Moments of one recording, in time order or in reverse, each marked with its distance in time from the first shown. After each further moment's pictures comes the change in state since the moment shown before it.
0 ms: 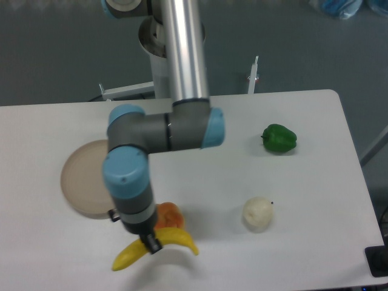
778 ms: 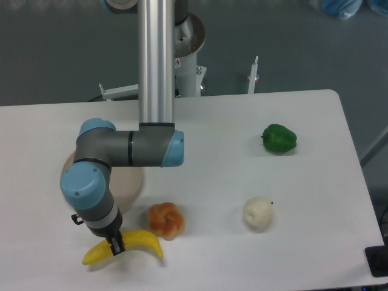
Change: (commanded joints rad) arm -0.049 -0.037 -0.011 0.040 0.014 -0.006
